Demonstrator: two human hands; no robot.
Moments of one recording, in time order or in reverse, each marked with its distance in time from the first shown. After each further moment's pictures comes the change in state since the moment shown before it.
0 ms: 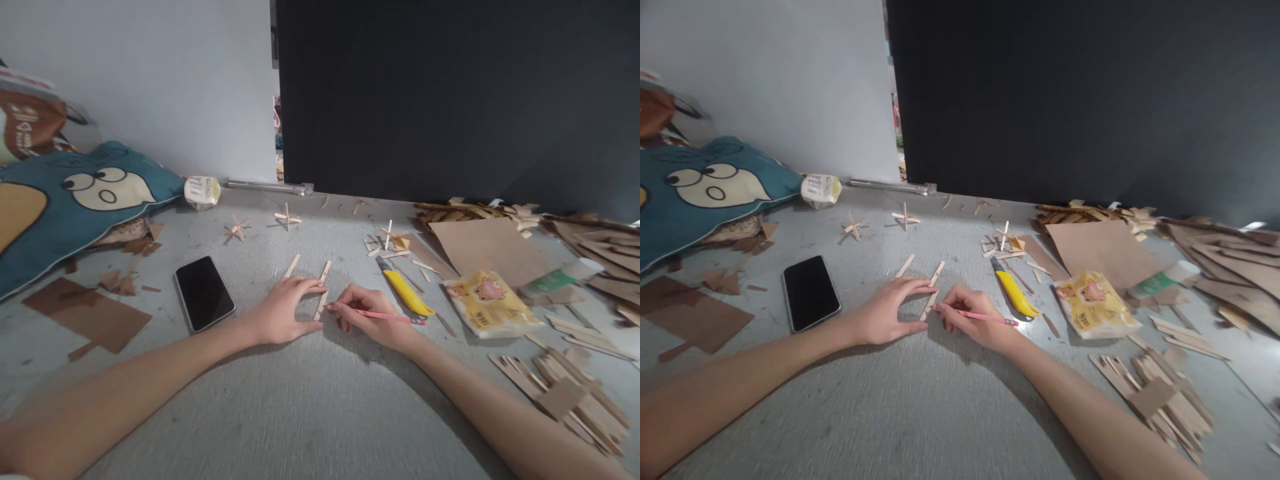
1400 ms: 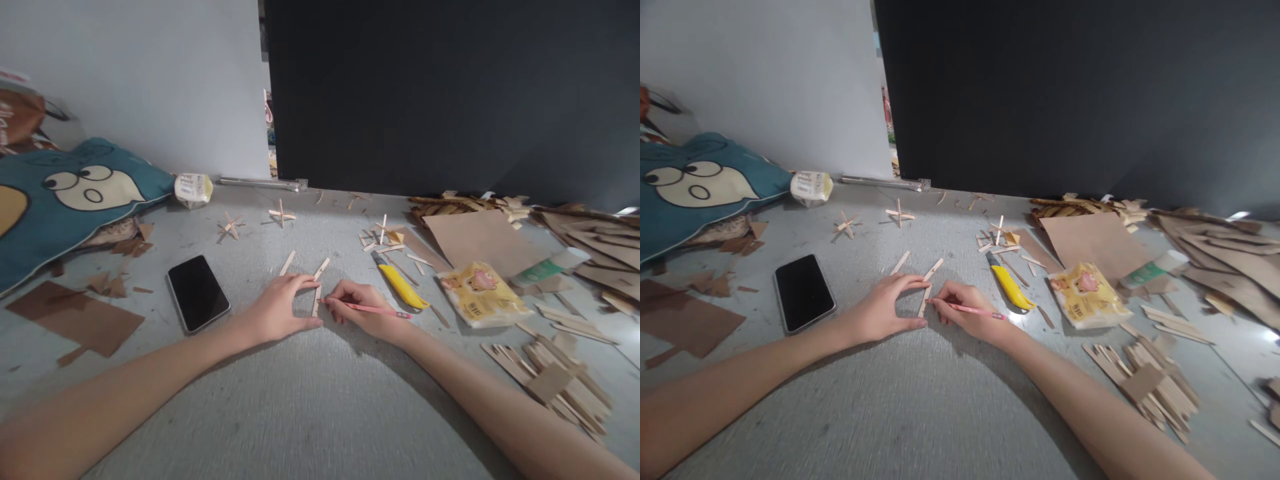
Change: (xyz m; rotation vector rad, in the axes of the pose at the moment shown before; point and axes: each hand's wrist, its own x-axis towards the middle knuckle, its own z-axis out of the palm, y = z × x) left_hand 0.003 -0.001 0.005 -0.014 0.057 -0.070; right_hand 0.005 -0.004 0.001 -0.036 -0.021 0.016
